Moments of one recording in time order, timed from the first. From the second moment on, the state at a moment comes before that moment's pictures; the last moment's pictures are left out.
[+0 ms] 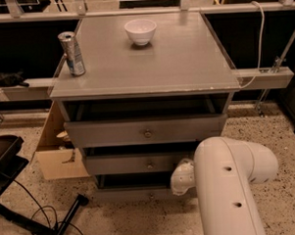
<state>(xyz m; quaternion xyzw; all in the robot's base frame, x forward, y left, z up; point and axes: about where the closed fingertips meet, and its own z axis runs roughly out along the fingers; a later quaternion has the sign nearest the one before) 0.614 -0.131 0.189 -0.69 0.72 -0.05 0.09</state>
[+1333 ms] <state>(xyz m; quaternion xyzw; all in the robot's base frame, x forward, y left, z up) 0.614 -0.131 0.193 -0.69 0.72 -0.05 0.09</state>
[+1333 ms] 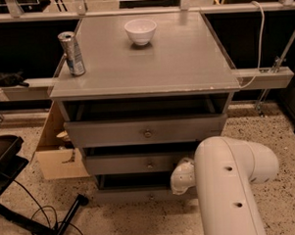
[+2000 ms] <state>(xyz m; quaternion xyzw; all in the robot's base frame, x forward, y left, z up) 0.614 -0.131 0.193 -0.69 0.72 -0.05 0.09</state>
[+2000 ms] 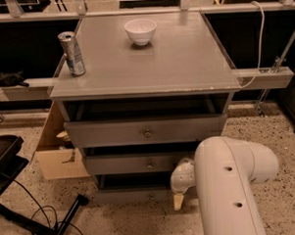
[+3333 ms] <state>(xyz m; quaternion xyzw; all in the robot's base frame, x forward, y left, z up) 0.587 -0.125 0.163 -0.70 0.71 -0.03 0.07</state>
